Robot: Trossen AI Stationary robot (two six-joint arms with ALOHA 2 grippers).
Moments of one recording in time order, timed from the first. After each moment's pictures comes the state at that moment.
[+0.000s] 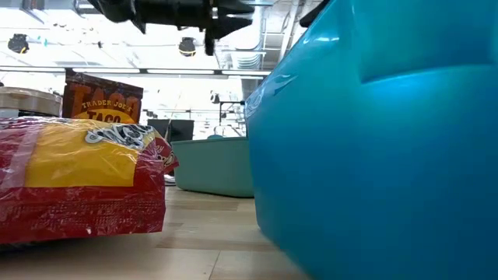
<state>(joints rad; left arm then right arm) 0.29 1.33 0.86 0.51 0.16 -0.31 -0.43 1.19 1.11 -0.34 -0.45 0.11</state>
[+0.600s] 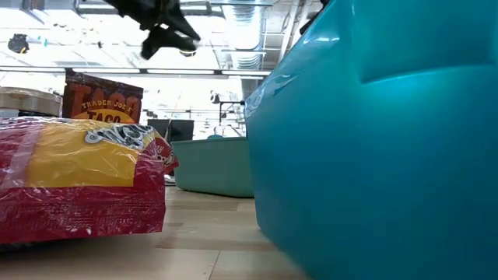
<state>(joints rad) 0.28 1.00 0.89 -0.33 -0.04 -0.43 -0.43 1.19 1.11 -0.36 -0.36 0.10</state>
